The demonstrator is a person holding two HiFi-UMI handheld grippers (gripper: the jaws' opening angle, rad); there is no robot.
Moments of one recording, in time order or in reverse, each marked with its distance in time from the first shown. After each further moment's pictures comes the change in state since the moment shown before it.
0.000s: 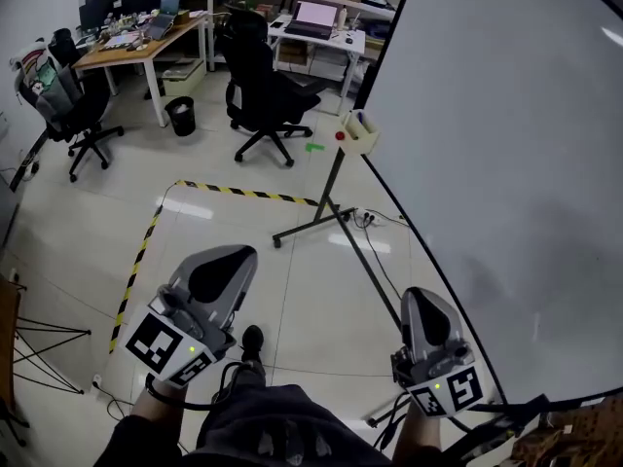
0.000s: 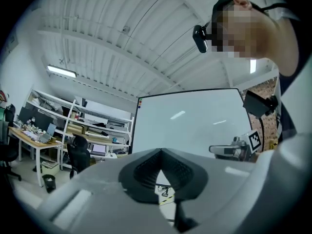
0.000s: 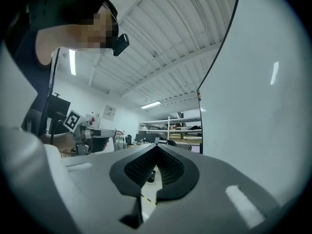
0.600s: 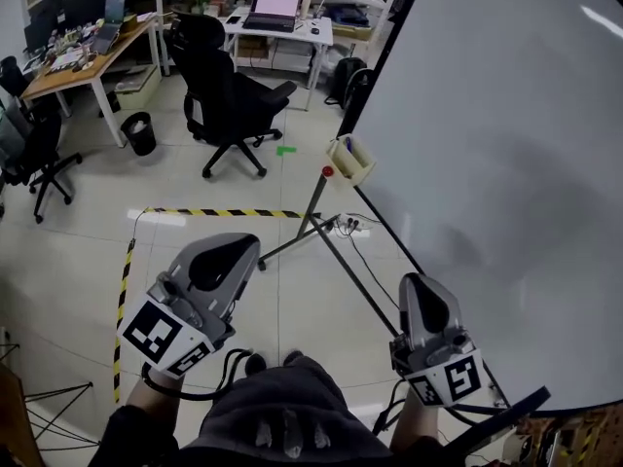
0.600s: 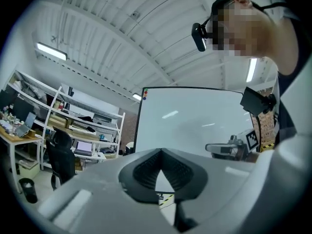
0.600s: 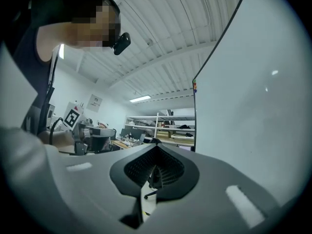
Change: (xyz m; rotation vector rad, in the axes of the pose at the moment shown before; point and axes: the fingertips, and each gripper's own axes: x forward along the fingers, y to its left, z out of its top) left arm 0.148 0.166 -0.001 -0.037 0.012 -0.174; right arm 0.184 -0.082 -0.008 -0.062 0.036 -0.140
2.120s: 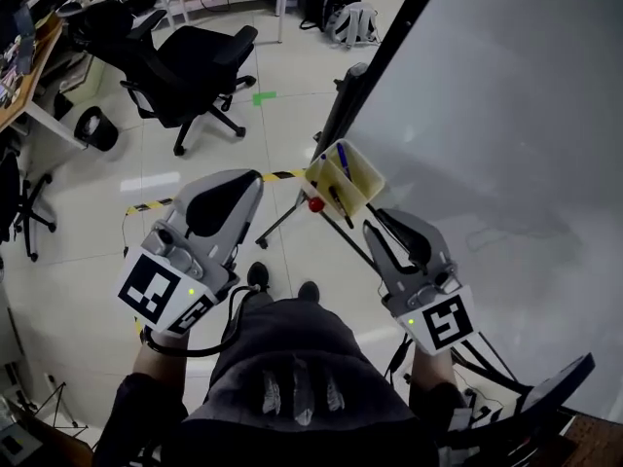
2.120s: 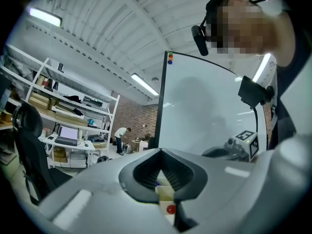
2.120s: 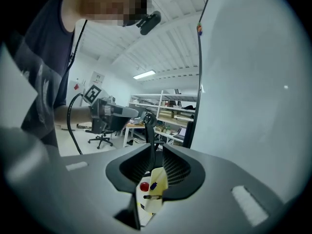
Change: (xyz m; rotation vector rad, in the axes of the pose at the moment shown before) left arm 0.253 0.193 -0.065 -0.058 0.132 -0.138; right arm 0.246 -0.137 -0.115 -0.078 0.198 0.083
